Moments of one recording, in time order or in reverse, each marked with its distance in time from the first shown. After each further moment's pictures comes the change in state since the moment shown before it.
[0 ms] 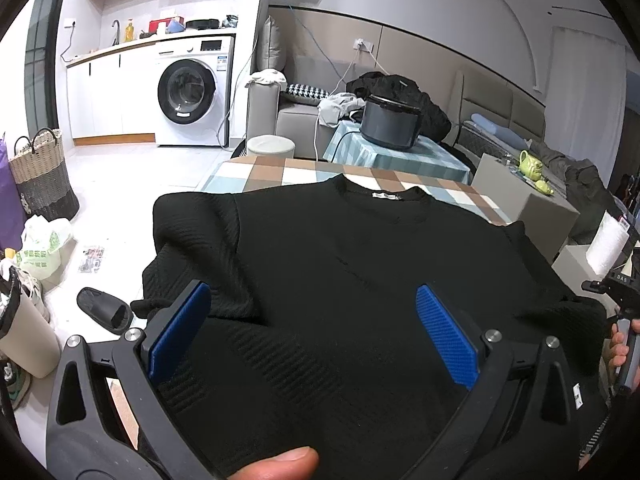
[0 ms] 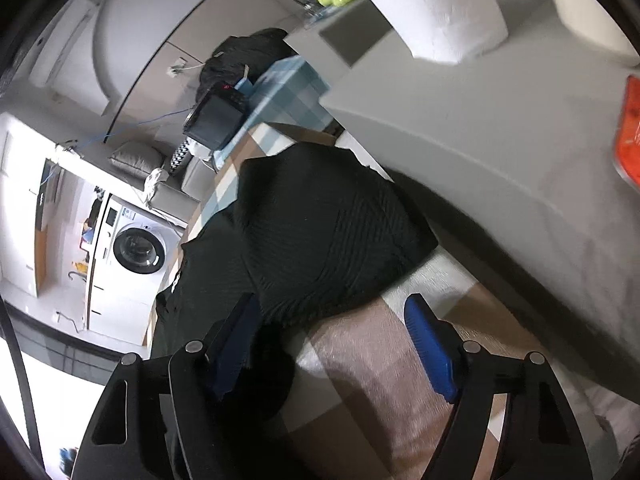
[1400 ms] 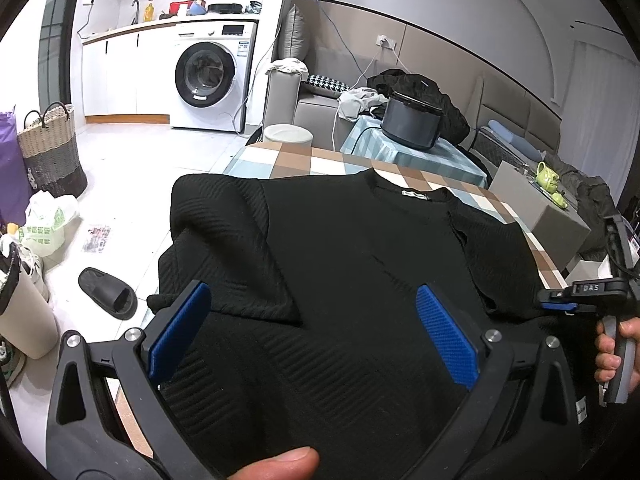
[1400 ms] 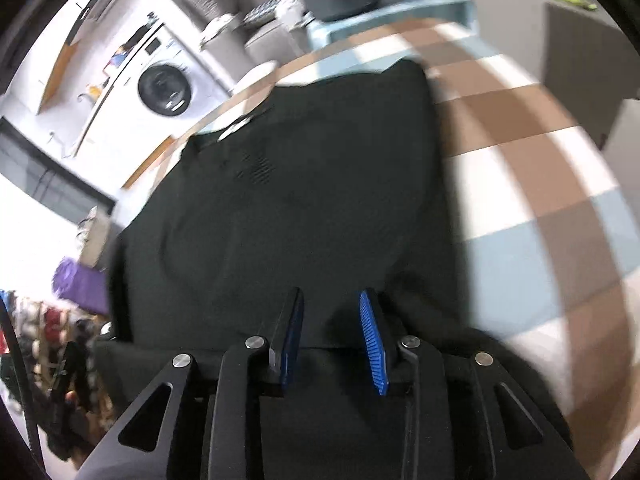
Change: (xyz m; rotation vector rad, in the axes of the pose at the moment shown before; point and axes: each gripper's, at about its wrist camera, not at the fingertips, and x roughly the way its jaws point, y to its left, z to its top) left arm 0.026 0.036 -0.009 -0.077 0.029 0.034; right arm 0.088 0.166 -0.062 -0.511 0.275 -0.065
